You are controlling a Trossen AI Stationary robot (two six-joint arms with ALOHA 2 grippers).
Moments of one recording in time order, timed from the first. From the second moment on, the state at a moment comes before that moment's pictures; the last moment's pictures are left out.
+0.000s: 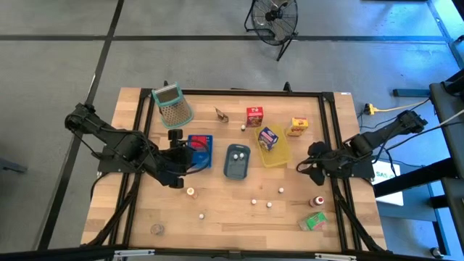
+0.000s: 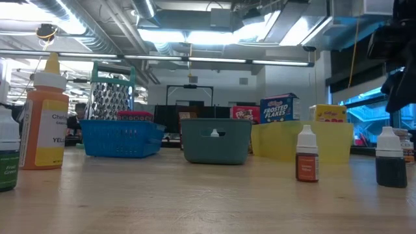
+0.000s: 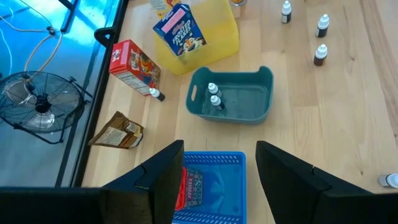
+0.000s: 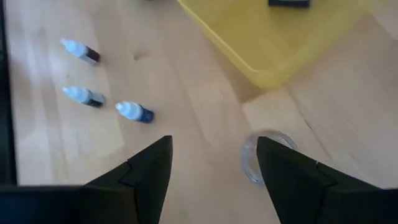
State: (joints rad) left arm -0.50 1.30 1.41 -1.12 -0.64 -0.30; right arm 0.49 0.55 0.43 -0.82 0.23 0.90
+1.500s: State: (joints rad) left arm -0.50 1.30 1.41 -1.12 -0.65 -0.27; right arm 0.42 0.69 0.43 -0.86 0.10 0.91
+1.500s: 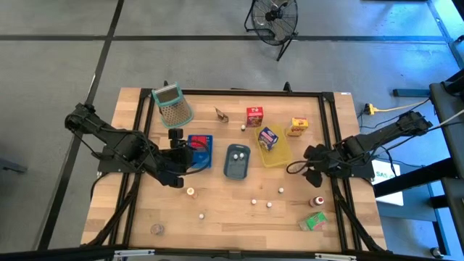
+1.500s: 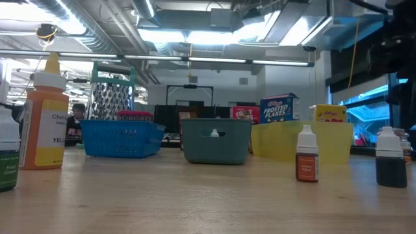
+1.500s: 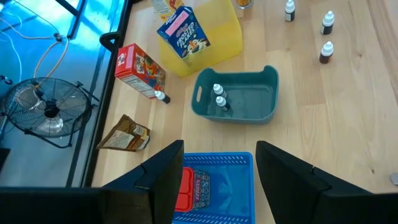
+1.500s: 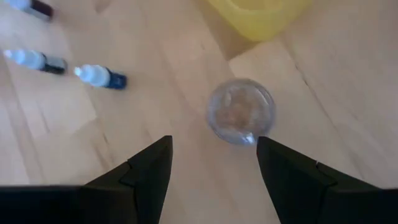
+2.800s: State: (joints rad) left arm -0.50 1.30 1.41 -1.12 -0.66 -0.27; right arm 0.42 0.69 0.43 -0.87 0.24 0.91
